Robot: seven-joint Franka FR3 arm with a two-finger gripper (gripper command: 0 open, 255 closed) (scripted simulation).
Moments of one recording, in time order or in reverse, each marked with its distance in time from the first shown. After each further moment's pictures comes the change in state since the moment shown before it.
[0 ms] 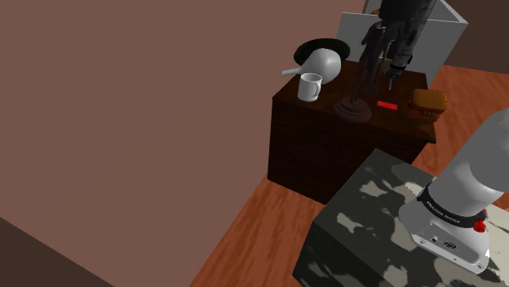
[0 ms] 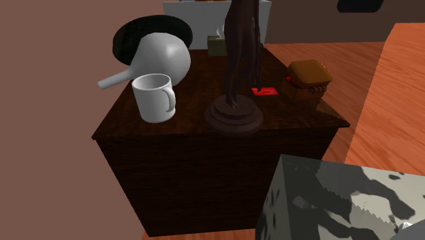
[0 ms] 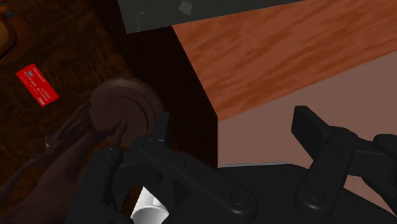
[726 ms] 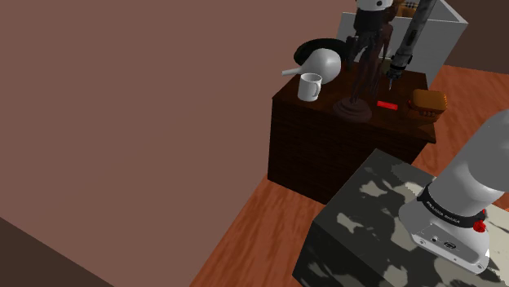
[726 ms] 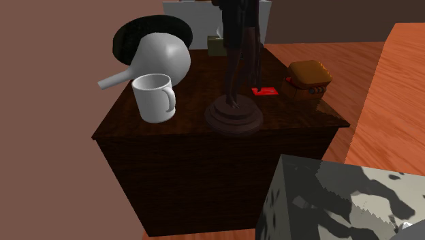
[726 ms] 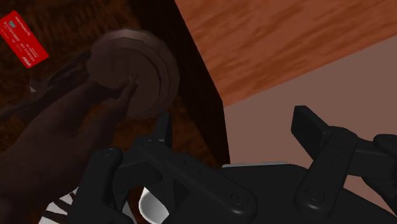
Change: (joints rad) arm -0.035 0.264 -0.122 0.070 -0.038 0.223 -0.121
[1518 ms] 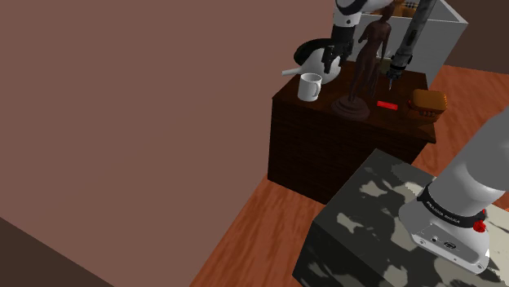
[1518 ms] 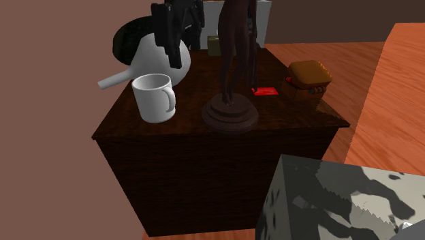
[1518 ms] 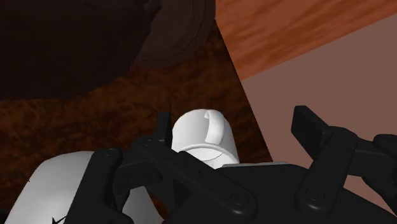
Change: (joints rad) arm -0.034 0.432 -0.129 0.250 0.078 0.210 -0.196
